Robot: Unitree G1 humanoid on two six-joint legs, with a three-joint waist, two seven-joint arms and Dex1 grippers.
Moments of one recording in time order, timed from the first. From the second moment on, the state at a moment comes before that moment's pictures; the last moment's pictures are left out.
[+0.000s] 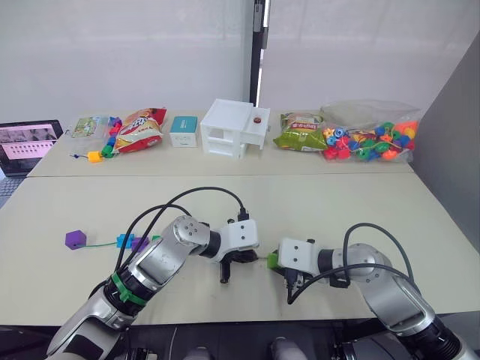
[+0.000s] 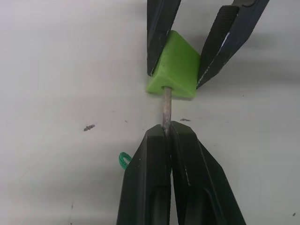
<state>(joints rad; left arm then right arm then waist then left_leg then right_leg) -0.60 0.53 -0.53 -0.19 -0.04 0.60 -1.03 -0.27 -0.67 0.37 -0.47 -0.17 0.52 0.97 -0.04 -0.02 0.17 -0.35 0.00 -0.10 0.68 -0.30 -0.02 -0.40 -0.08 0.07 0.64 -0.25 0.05</state>
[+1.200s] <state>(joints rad) -0.61 0.40 -0.51 -0.12 0.00 0.64 -1.04 -0.31 -0.63 0.32 -0.33 -0.12 0.39 1.07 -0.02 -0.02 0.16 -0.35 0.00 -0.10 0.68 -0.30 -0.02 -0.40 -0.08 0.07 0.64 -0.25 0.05</state>
